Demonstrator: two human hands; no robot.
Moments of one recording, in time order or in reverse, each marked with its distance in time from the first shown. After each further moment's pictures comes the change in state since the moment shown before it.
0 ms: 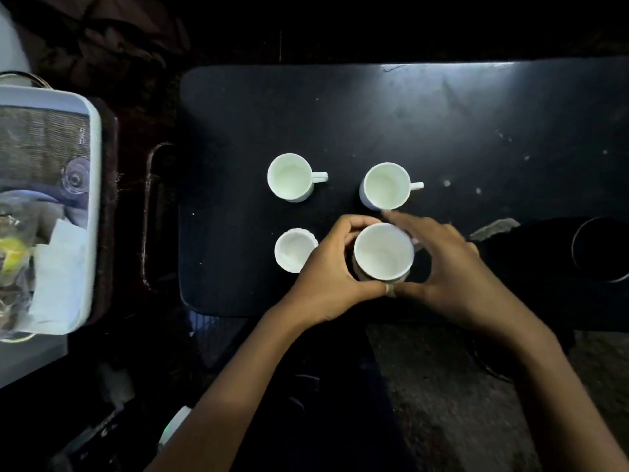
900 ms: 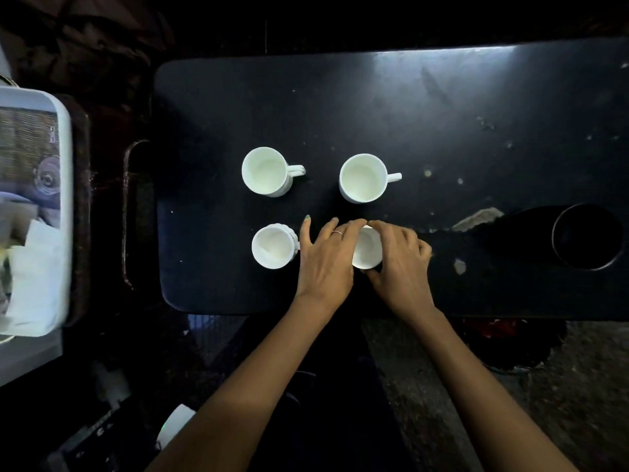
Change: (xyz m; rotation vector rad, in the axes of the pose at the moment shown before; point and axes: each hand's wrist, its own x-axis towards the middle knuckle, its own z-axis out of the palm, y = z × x) left_hand 0.043 -0.055 0.044 1.097 0.166 0.083; right_hand 0.025 0.066 0.083 -0.157 0.250 0.100
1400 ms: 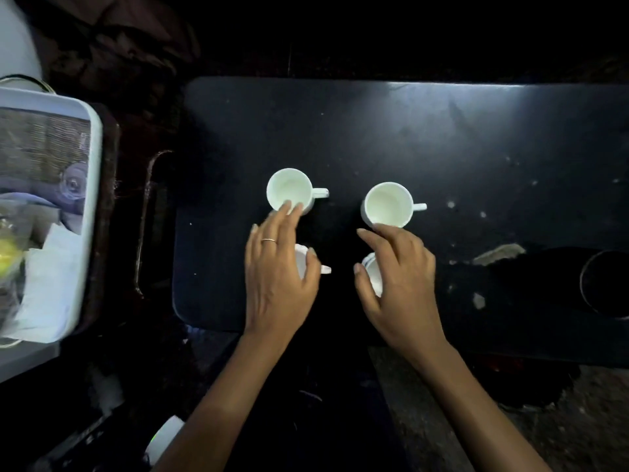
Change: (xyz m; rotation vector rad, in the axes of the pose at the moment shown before) left_hand -0.021 -0.053 -0.056 -0.254 0.452 -0.175; right_hand 0.002 -0.065 -0.033 0.063 0.197 -0.212
